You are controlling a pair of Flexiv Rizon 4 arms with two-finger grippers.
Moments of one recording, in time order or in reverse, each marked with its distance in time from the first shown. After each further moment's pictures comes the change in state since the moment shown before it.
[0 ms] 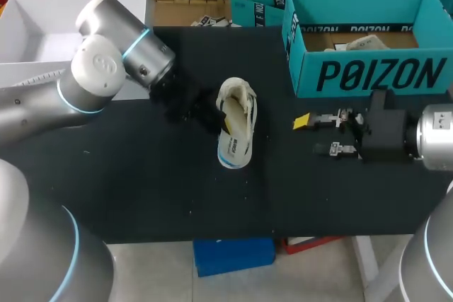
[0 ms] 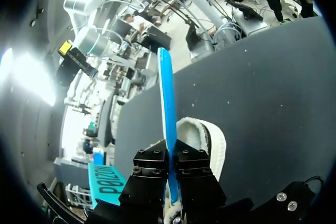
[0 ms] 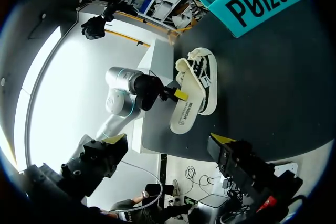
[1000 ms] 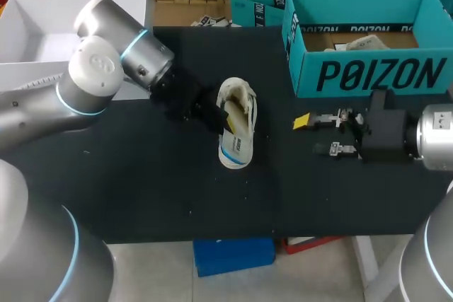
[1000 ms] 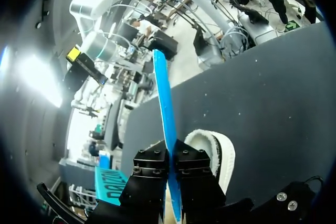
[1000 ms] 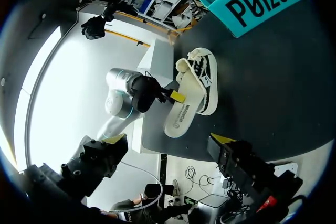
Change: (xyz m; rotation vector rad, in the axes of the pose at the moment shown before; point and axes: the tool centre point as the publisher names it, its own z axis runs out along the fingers) left arm -0.017 -0.019 0.000 0.040 -0.067 -0.011; right arm 0.000 0.000 0.000 0.000 0.000 0.000
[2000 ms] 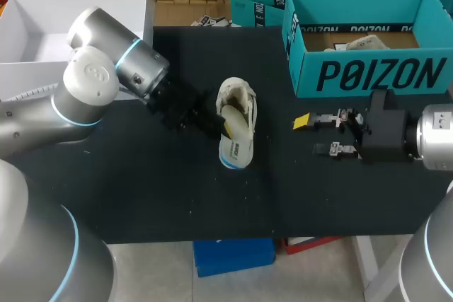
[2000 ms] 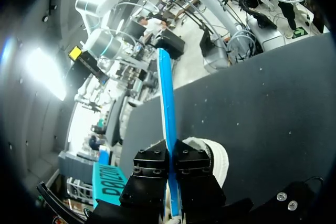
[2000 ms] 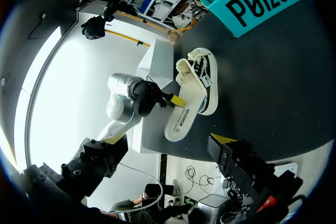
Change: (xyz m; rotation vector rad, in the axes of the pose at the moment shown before) left arm 0.011 -0.005 0.003 -0.014 -0.031 -0.054; right arm 0.000 0.000 0.000 0.000 0.000 0.000
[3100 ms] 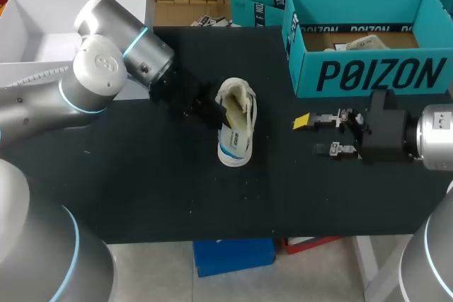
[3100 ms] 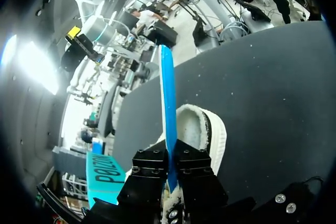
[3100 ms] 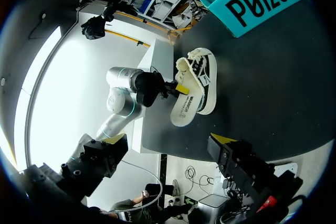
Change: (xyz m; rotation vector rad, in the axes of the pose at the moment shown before) left arm 0.002 0.040 -0.007 -0.065 0.076 -0.001; right arm 0.000 0.000 0.000 0.000 0.000 0.000
